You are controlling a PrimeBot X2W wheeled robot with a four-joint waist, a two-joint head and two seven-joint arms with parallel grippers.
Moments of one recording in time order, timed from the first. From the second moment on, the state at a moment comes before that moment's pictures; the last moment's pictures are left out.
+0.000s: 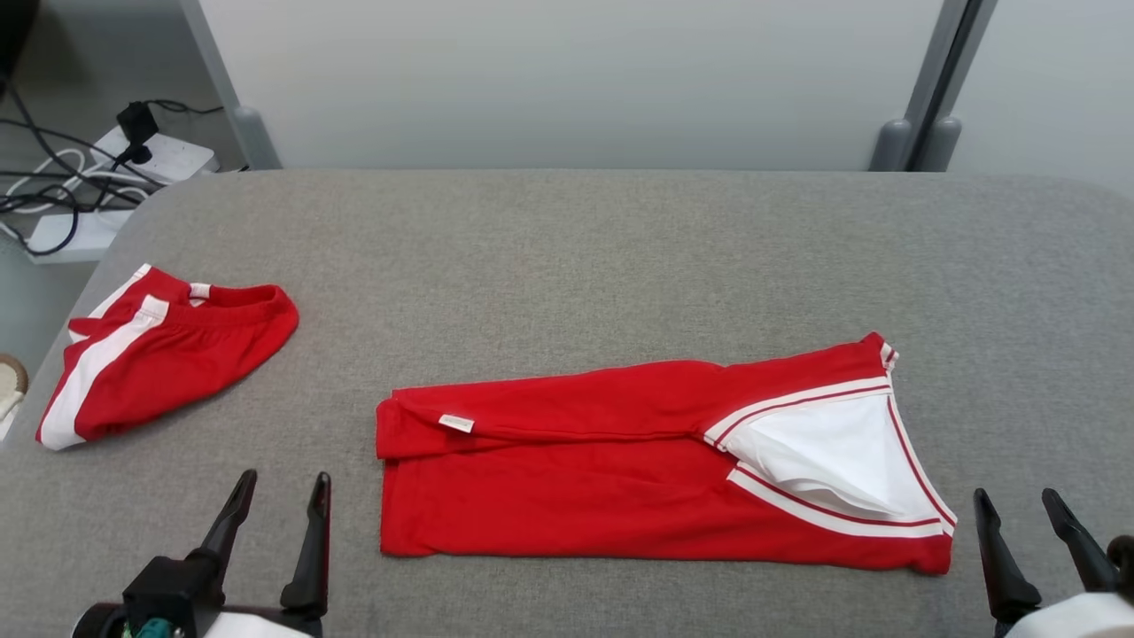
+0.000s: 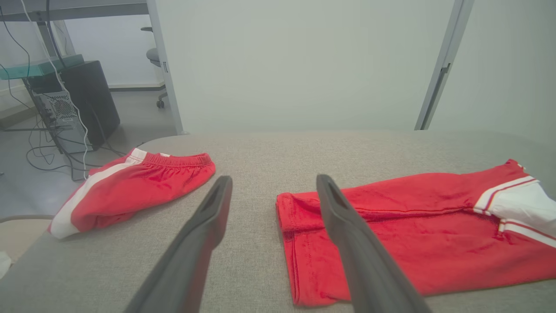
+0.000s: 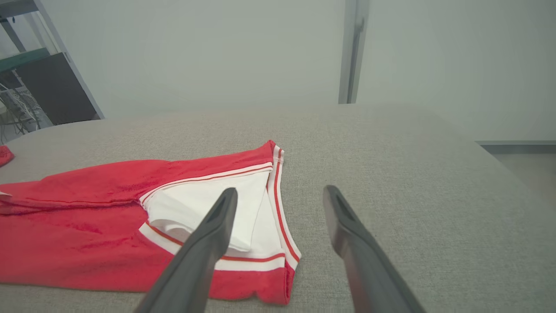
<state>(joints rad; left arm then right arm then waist) 0.07 0.43 -0.38 0.01 -0.55 0.26 -0.25 0.11 -0.16 -0.07 0.12 0.27 0.13 -0.09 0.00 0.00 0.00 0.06</state>
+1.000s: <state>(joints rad) -0.11 0.35 -0.43 0.09 -0.52 0.18 -0.25 -0.35 -0.33 0.12 0.75 0.40 0.13 0.10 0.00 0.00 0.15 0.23</state>
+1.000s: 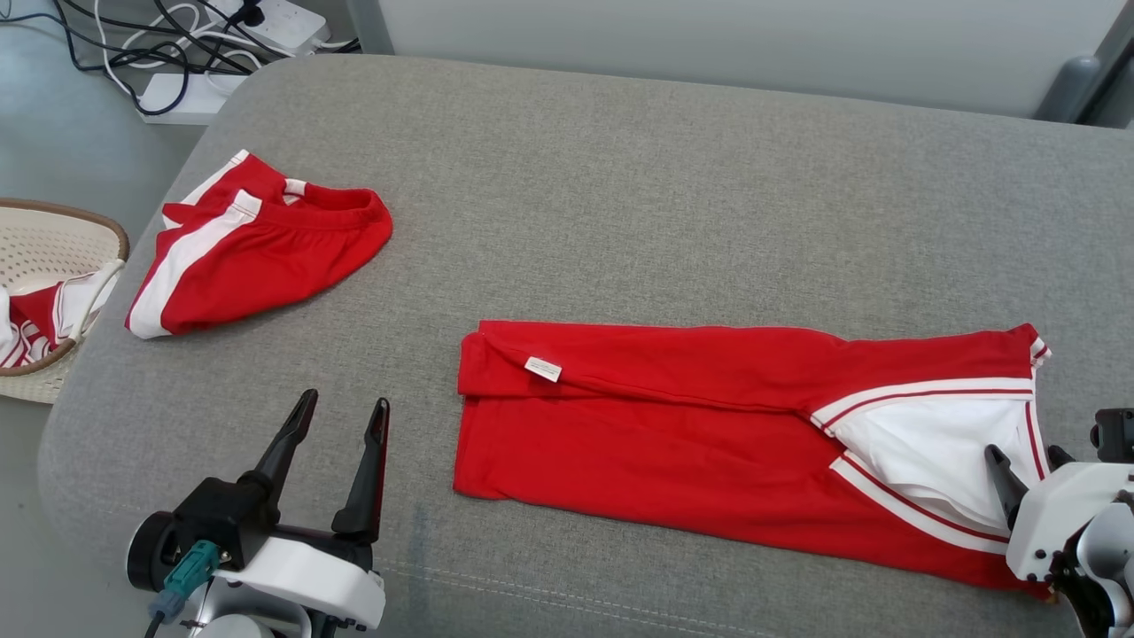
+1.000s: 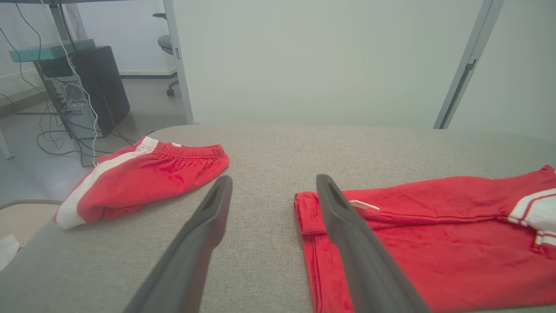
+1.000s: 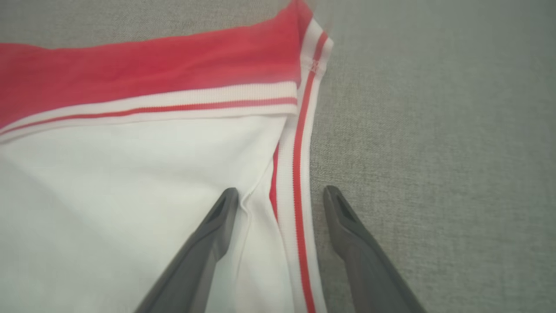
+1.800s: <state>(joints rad) -0.13 0.31 -0.40 0.11 -0.49 0.15 -0.25 -0.36 -0.48 0.02 0.85 0.55 0.14 0.05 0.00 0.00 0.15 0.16</state>
